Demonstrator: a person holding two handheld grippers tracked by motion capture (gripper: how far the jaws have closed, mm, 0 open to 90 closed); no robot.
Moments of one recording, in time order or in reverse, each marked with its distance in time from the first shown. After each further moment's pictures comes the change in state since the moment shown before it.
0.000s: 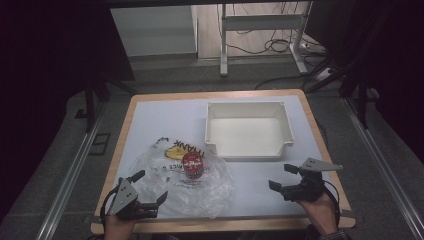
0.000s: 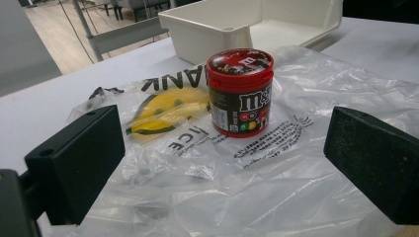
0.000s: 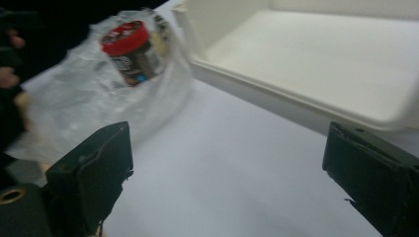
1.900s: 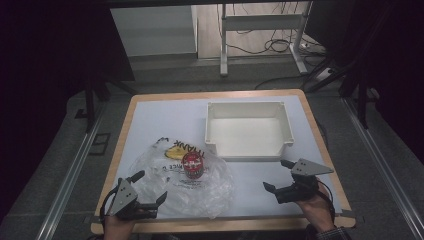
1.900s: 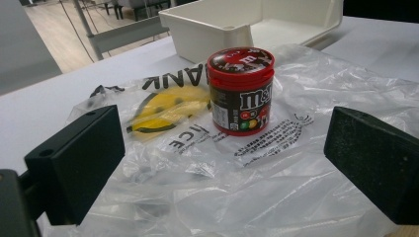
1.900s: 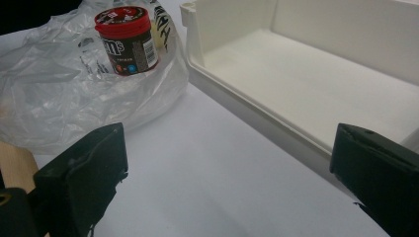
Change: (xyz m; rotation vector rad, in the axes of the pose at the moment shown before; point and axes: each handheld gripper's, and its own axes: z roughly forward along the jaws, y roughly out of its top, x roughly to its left) left arm 0.000 -0.001 -0.001 0.003 0.001 0.000; right arm 0.018 0.010 0.010 -0.006 -0.041 -0.220
